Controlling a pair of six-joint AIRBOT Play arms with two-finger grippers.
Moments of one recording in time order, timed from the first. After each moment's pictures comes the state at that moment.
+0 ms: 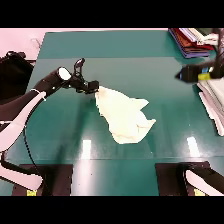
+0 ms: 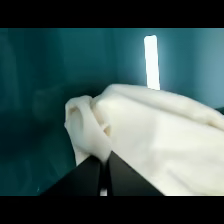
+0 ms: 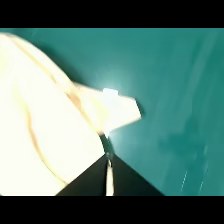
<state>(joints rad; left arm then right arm) -0.30 -1.64 1.38 0.97 -0.81 -1.51 -0.07 -1.02 1.22 -1.15 1.33 1.45</state>
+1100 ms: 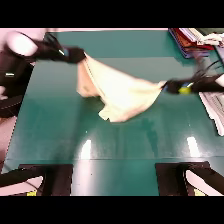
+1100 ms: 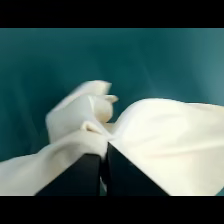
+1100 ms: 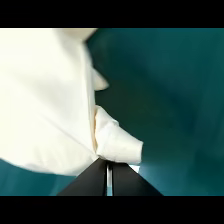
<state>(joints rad) -0.27 -1.28 1.62 1.11 -0.93 -1.44 -0.04 -0.98 1.11 -0.95 1.11 1.35</state>
